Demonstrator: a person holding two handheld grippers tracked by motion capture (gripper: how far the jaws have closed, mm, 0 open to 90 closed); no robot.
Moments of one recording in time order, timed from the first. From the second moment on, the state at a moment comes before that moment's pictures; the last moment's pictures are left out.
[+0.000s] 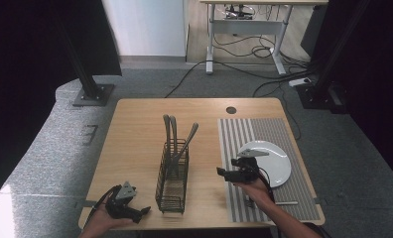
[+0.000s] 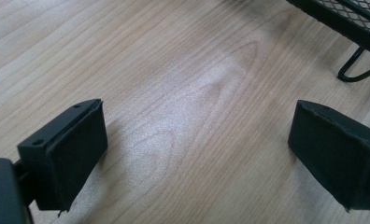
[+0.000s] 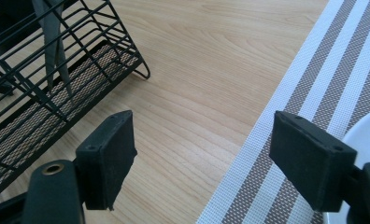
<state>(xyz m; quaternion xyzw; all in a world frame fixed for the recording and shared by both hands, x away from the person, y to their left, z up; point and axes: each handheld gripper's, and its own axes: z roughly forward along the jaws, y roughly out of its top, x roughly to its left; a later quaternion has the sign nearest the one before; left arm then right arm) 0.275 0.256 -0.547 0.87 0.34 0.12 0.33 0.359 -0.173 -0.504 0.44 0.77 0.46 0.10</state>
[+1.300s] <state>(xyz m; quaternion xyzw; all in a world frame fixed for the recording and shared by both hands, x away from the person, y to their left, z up) 0.274 0.256 -0.547 0.87 0.34 0.13 0.33 0.406 -0.130 -0.455 0.40 0.74 0.54 0.06</state>
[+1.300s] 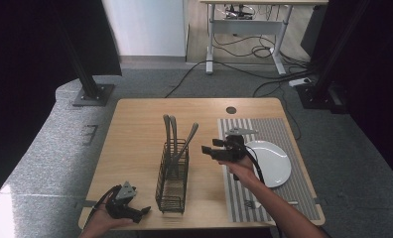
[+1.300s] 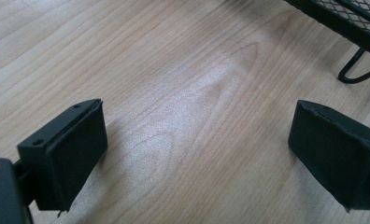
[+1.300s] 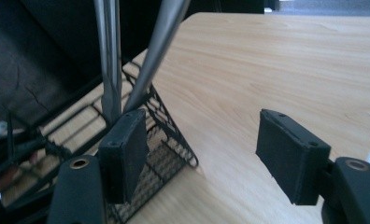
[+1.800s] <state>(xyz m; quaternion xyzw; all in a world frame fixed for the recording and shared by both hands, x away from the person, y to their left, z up) 0.274 0.257 -0.548 0.87 0.34 0.13 0.34 0.435 -0.092 -0.445 0.38 0.73 0.57 0.05</state>
